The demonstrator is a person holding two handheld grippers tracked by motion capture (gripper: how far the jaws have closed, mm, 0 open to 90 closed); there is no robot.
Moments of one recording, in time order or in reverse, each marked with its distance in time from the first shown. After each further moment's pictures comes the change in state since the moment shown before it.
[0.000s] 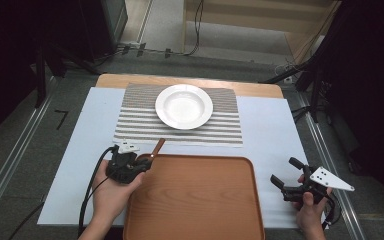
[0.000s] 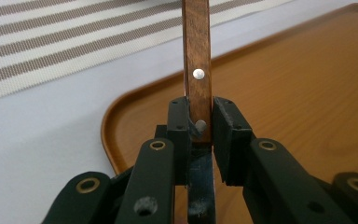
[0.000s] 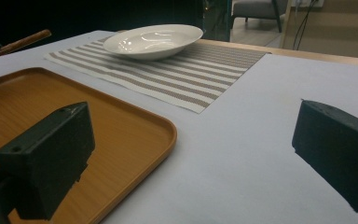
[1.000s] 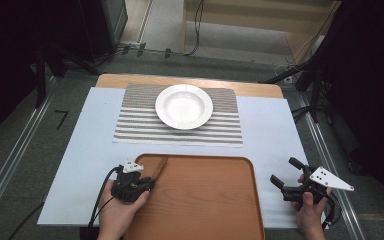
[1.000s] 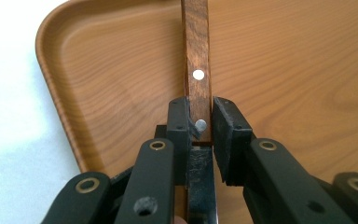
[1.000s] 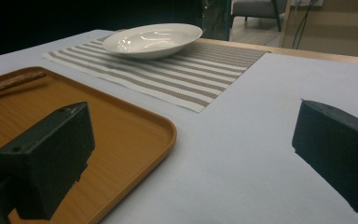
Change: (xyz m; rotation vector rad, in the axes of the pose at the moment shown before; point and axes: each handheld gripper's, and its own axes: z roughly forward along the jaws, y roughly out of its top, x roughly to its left) left arm -0.012 -0.046 0.021 0.058 -0.024 -0.076; right arm 0.000 0.000 0.000 0.004 -0.003 0.001
